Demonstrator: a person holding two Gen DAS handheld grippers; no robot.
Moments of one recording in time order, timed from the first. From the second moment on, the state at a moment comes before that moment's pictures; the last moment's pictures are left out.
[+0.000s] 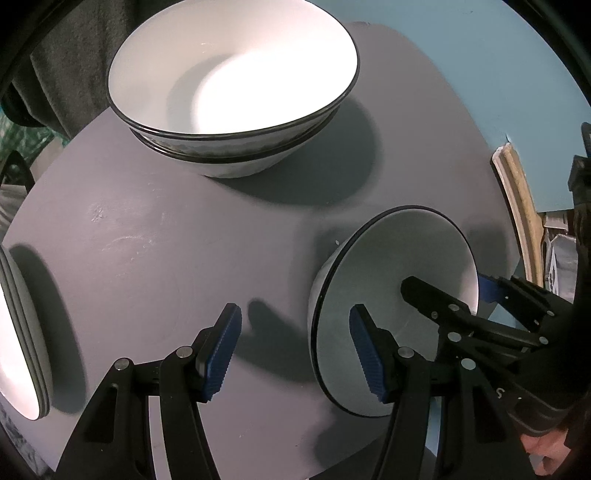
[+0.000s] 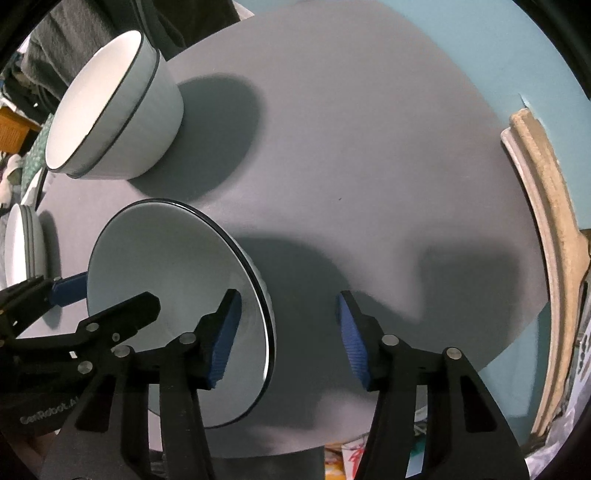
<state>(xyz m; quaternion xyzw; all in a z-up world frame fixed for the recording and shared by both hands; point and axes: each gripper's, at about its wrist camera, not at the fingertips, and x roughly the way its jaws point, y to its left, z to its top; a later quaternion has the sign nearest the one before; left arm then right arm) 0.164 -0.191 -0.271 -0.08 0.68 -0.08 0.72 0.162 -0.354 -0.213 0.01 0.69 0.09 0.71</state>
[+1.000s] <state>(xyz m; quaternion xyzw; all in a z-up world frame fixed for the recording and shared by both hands) 0.156 -0.189 -0.290 -0.09 0.69 -0.10 0.71 0.171 -0.309 -0.202 0.00 0.70 0.09 0.71</state>
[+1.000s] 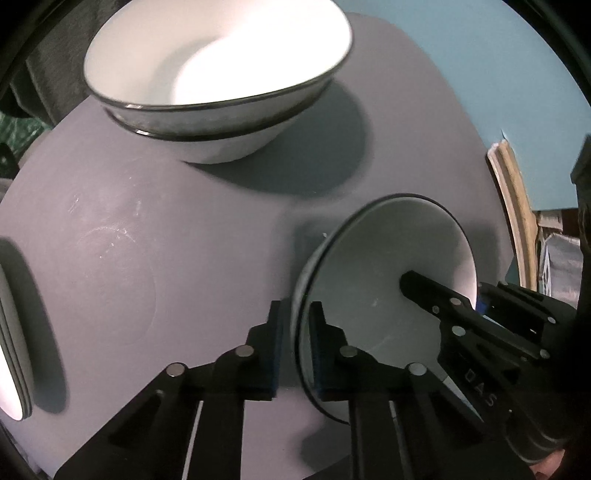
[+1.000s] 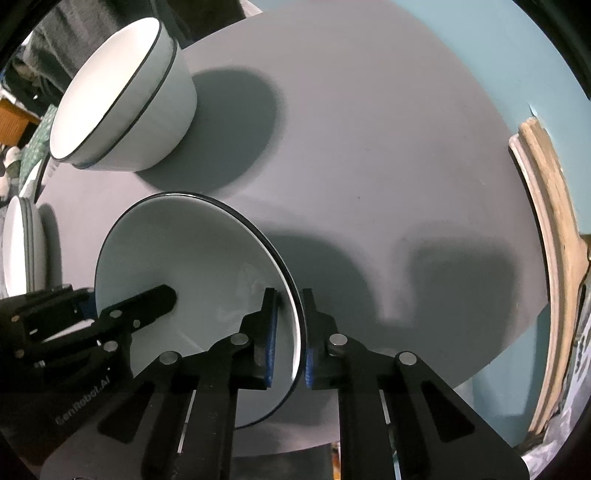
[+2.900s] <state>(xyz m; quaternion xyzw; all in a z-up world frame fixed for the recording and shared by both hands) 0.199 -0.124 -0.193 -0.12 0.63 -0.03 0.77 0.221 -0.282 -0.111 0.00 0.66 0.12 0.74</state>
